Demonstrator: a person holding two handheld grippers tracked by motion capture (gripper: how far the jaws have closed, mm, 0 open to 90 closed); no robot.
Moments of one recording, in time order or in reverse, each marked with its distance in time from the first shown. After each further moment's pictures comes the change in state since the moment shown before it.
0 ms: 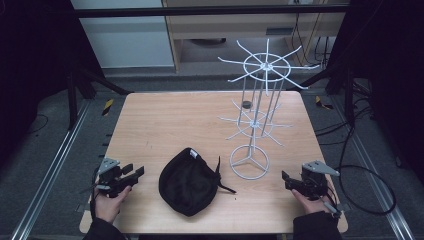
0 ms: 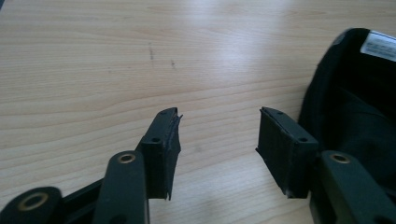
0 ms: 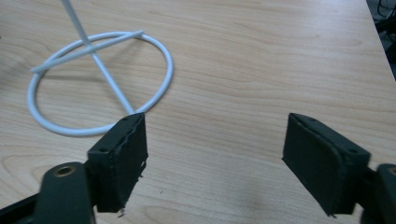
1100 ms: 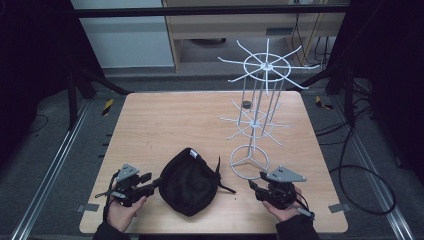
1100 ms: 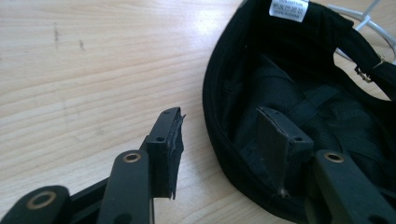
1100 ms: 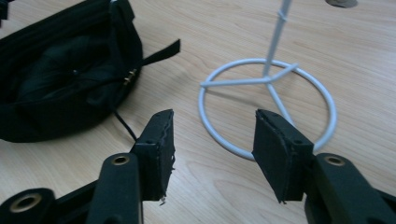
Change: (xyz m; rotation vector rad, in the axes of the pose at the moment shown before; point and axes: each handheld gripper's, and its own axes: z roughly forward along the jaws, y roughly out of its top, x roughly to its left) left arm -0.051 -0.005 0.002 0.098 -0.119 0.069; right arm 0.097 0.018 -0.012 -0.022 0.277 -0.157
